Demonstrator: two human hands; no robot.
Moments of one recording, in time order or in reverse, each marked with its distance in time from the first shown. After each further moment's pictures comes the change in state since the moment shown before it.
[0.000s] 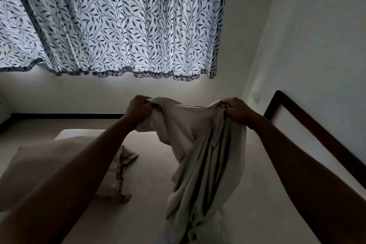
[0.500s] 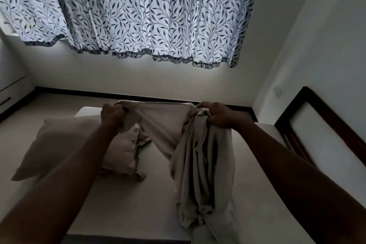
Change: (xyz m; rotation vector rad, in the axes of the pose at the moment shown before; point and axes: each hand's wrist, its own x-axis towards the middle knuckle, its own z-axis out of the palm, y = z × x) left_hand -0.035 -0.148 -0.077 -0.164 0.412 -0.541; right_hand 0.025 -0.080 0.110 -0.133 -0.313 -0.145
